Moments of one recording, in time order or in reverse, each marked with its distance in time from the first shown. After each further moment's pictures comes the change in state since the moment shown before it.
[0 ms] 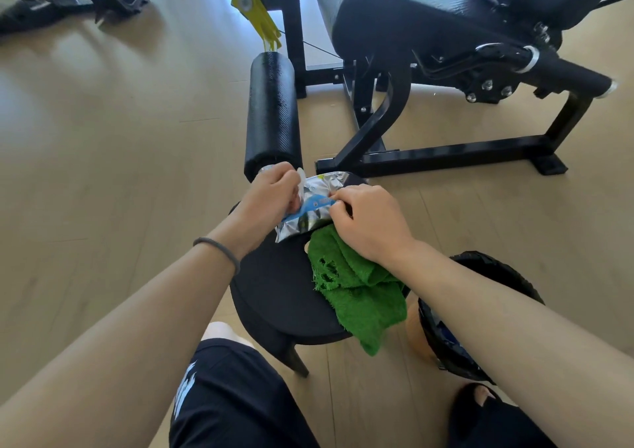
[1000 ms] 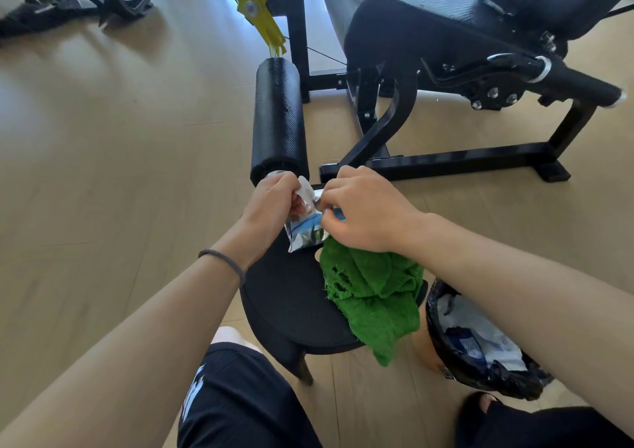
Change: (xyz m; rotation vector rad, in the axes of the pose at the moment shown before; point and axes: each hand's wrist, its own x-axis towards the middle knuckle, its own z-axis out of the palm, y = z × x) left_hand -0.004 0.006 -0.013 -0.124 0.021 -0.098; right_hand 0.030 -0.023 -0.022 -0.294 -0.194 -0.375
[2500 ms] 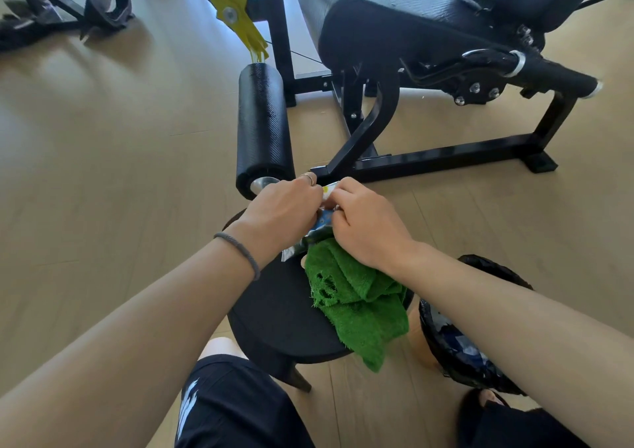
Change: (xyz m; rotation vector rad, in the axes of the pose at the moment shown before) left_hand 0.015 0.012 0.030 1.641 -0.218 0.642; right_hand -0.025 0.004 0.019 0.318 0.154 0.348
